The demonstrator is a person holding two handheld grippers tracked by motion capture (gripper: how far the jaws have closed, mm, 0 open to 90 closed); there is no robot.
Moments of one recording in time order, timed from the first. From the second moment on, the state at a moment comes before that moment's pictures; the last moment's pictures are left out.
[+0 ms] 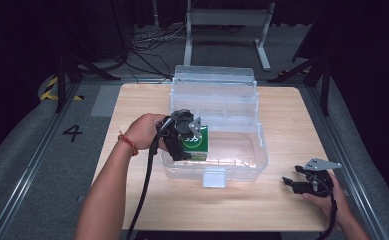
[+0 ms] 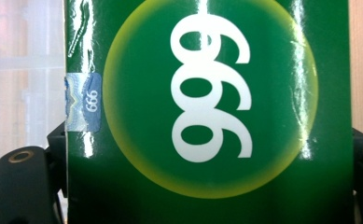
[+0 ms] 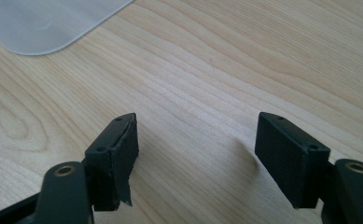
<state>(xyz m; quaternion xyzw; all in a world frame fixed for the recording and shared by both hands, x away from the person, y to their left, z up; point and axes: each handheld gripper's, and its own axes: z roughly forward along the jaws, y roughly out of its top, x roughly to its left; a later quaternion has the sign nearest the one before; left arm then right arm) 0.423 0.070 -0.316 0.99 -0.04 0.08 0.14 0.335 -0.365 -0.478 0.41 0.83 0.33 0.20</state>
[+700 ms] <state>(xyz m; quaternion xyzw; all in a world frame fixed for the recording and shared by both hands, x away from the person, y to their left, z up) 0.443 0.081 -0.360 0.99 -0.02 0.05 0.14 0.334 -0.367 -0.481 0.41 0.82 0.34 0.19</state>
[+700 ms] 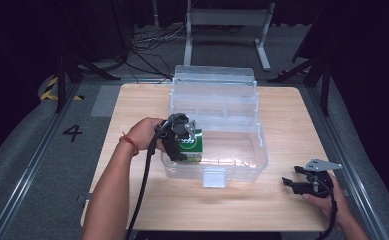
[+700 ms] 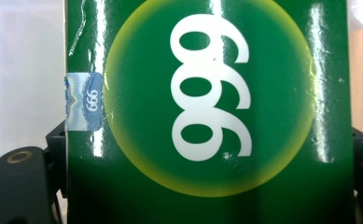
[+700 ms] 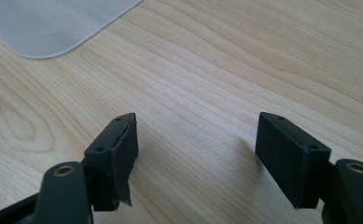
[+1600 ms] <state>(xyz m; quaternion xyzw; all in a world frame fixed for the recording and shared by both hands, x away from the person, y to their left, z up) 0.441 0.087 -0.374 0.99 0.04 0.04 0.15 0.335 -0.367 -0.481 0.41 0.82 0.34 0.18</state>
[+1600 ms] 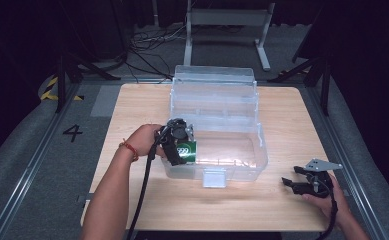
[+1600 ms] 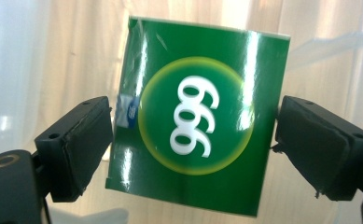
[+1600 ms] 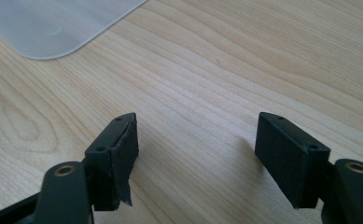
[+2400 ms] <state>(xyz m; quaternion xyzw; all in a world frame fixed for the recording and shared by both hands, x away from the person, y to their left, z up) 0.391 0.121 -0.345 0.95 0.12 0.09 0.28 0.336 -0.368 -0.482 0.42 0.82 0.35 0.18</state>
